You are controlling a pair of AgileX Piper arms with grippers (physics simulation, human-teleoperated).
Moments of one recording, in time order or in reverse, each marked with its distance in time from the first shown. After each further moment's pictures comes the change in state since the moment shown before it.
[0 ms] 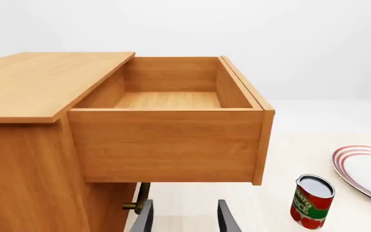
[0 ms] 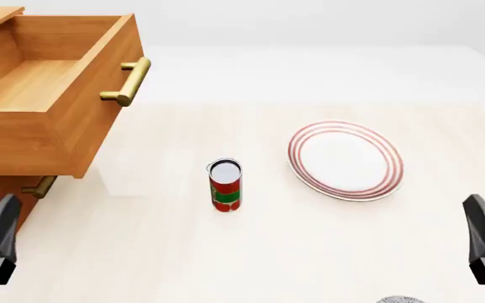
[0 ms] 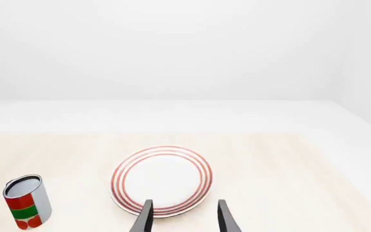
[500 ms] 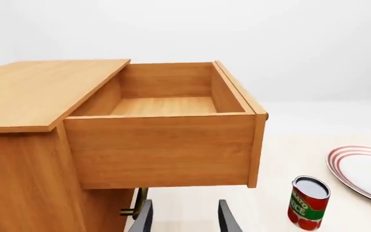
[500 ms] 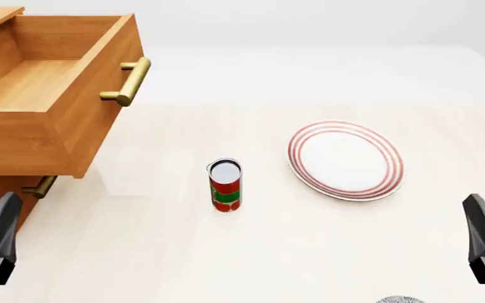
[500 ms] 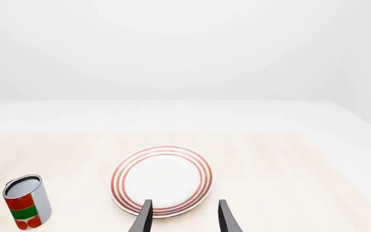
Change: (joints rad) left arm -0.022 -0.001 -0.009 -0.011 0.016; right arm -0.001 0.004 -0.003 -0.001 0.000
